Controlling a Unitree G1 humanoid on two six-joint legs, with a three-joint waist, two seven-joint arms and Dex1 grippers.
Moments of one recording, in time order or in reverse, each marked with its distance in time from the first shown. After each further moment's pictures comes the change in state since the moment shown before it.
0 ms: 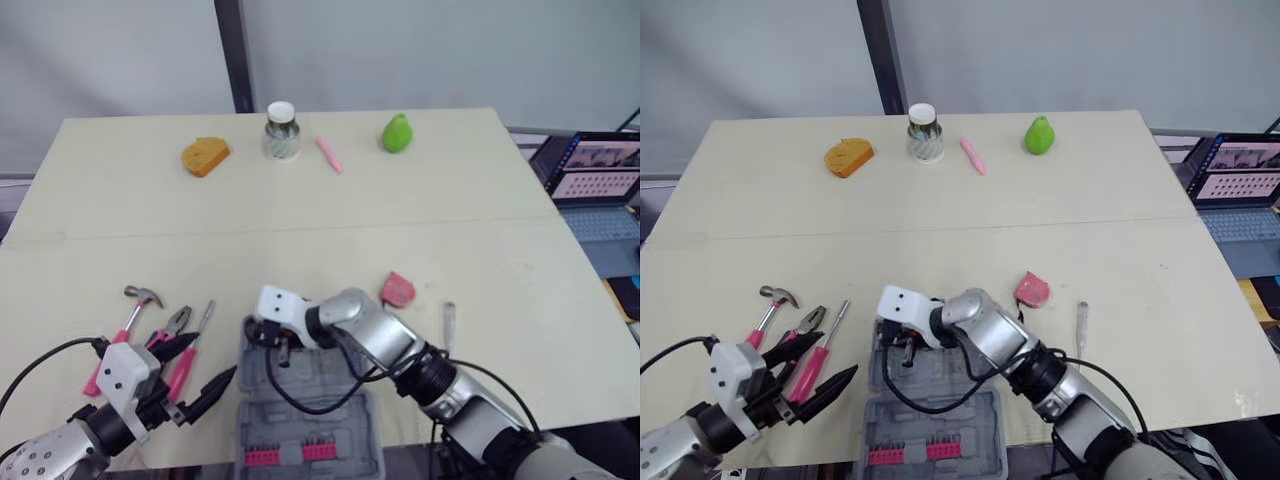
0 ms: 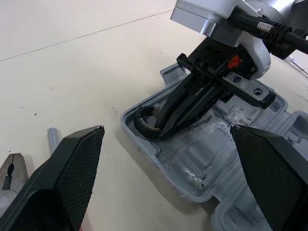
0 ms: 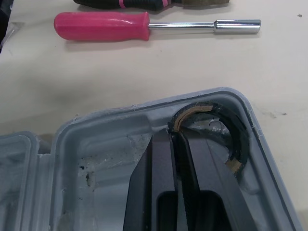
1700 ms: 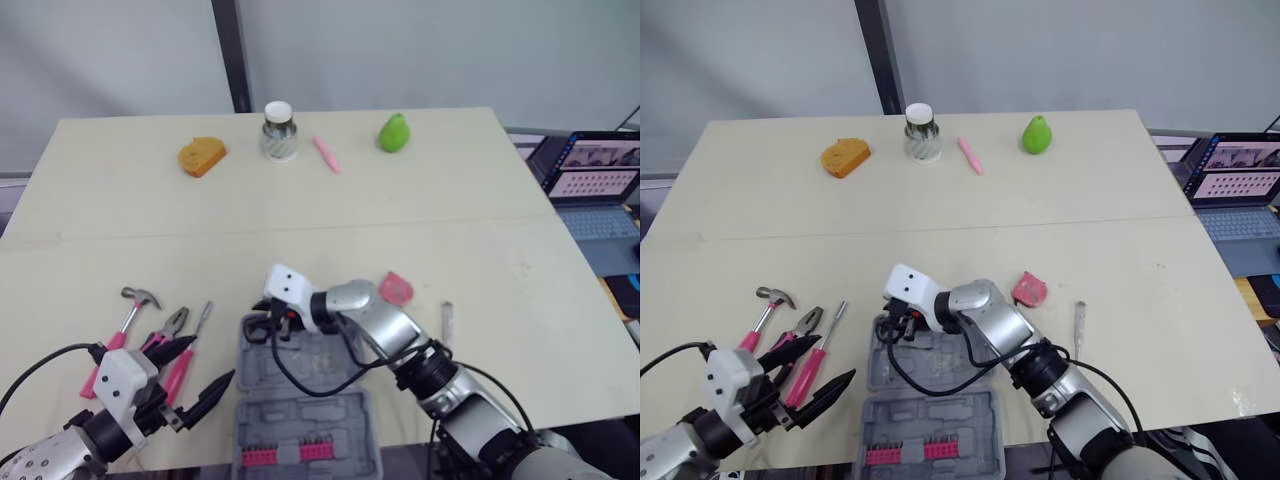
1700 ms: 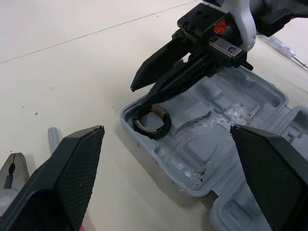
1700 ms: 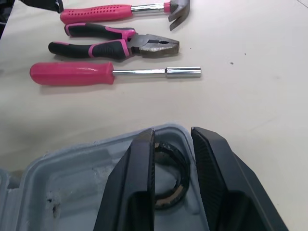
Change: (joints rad) left arm 0.026 -0.017 -0.005 0.011 0.028 -0.057 -0.010; right arm 0.009 0.045 -0.117 0.087 0.027 -0.194 -0.029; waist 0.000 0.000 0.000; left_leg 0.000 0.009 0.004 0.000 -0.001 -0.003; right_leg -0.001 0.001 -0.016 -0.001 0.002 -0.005
